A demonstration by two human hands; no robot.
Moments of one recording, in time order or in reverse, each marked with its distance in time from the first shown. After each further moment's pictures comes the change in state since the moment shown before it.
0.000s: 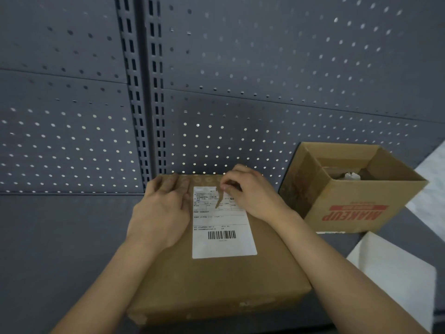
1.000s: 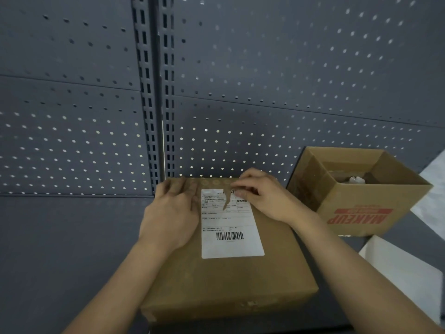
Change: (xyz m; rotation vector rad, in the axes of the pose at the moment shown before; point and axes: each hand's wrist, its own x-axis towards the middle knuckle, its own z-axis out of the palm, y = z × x) left_hand 0.000 -0.001 0.002 -0.007 0.027 0.023; right_hand -0.005 0.016 -0.015 0.082 -0.115 -0.010
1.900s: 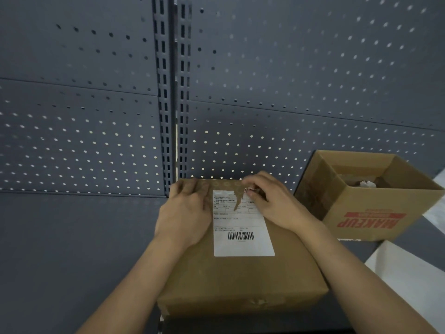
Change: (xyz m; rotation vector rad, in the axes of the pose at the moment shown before) left_hand -0.001 0.002 -0.002 -0.027 0.002 -0.013; right_hand -0.009 -0.013 0.007 0.016 0.093 -0.022
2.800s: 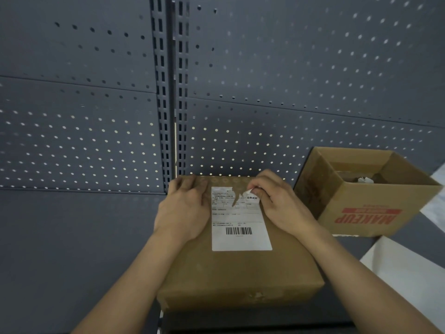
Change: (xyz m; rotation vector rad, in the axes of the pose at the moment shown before) left_hand 0.000 0.000 0.001 -0.018 0.005 -0.009; right_hand -0.021 -0.017 -0.006 -0.049 0.134 -0.078
